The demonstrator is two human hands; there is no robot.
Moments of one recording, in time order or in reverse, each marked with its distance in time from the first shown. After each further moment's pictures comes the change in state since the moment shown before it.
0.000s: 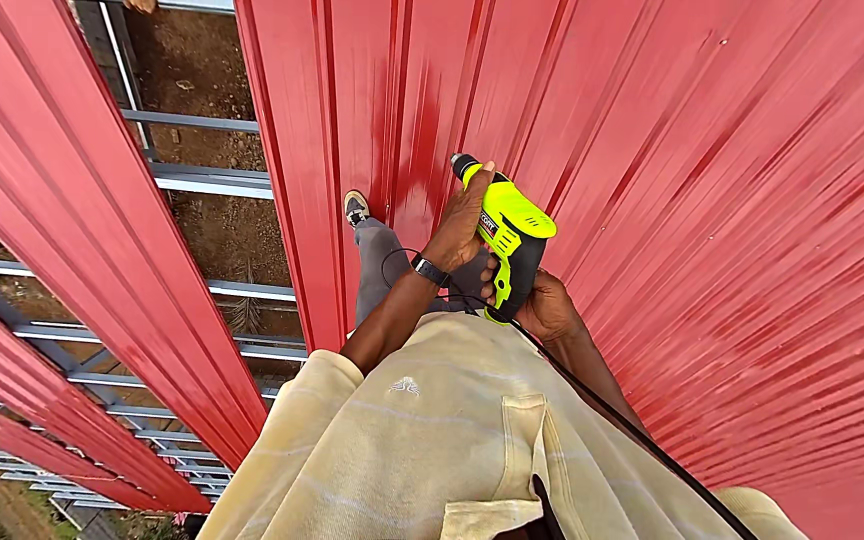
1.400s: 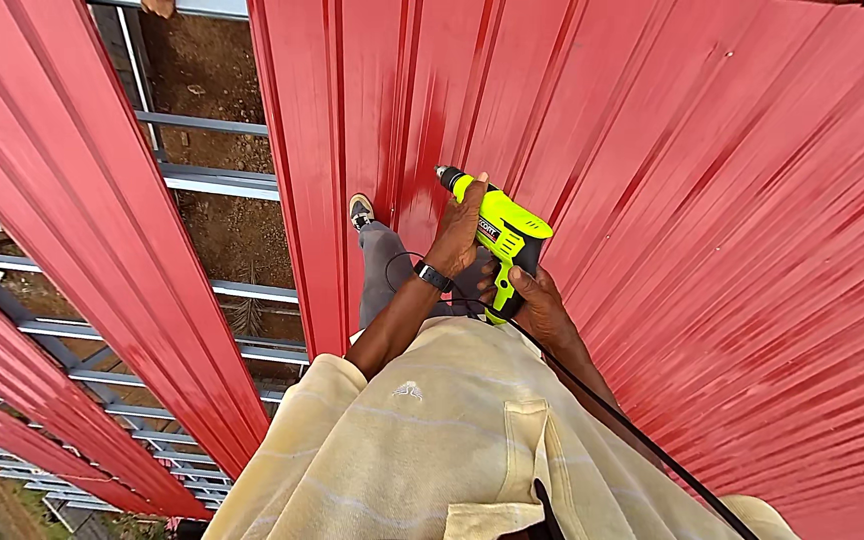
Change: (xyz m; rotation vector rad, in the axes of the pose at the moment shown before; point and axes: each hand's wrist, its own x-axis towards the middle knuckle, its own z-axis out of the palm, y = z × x) left_hand 0.002 -0.013 -0.016 0.040 0.118 0.088; right_hand 0.005 0.013 0.008 -0.380 0.162 -0.186
